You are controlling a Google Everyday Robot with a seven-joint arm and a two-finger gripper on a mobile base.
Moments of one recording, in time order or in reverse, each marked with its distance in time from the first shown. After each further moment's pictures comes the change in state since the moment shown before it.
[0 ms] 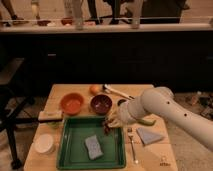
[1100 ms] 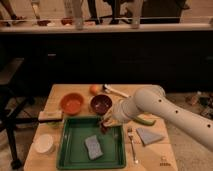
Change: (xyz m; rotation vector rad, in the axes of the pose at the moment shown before) arm -0.007 -0.006 0.014 -0.013 0.003 0.000
